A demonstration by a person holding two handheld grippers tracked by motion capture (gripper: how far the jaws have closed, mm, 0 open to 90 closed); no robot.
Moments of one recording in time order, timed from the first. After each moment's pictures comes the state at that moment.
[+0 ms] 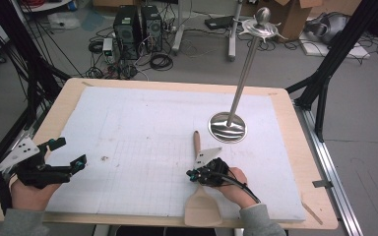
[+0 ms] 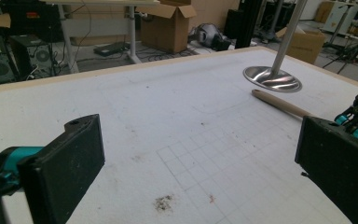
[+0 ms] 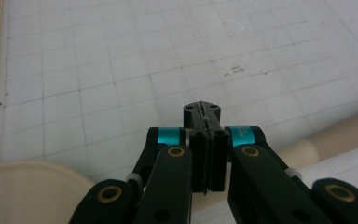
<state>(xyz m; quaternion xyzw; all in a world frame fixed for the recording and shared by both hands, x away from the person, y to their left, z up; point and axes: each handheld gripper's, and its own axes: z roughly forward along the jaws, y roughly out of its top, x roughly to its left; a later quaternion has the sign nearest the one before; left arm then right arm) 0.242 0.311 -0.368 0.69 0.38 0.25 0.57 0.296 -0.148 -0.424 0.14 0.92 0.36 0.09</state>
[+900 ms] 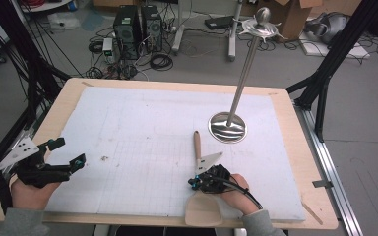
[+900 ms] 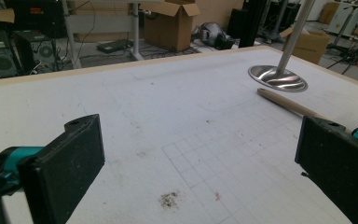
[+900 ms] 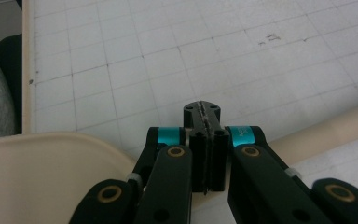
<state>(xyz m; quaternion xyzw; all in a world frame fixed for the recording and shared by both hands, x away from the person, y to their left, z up) 0.245 0.314 -0.372 0.68 0.39 0.25 0.56 0.284 -0.153 -0.434 0.15 0.93 0.34 0.05</state>
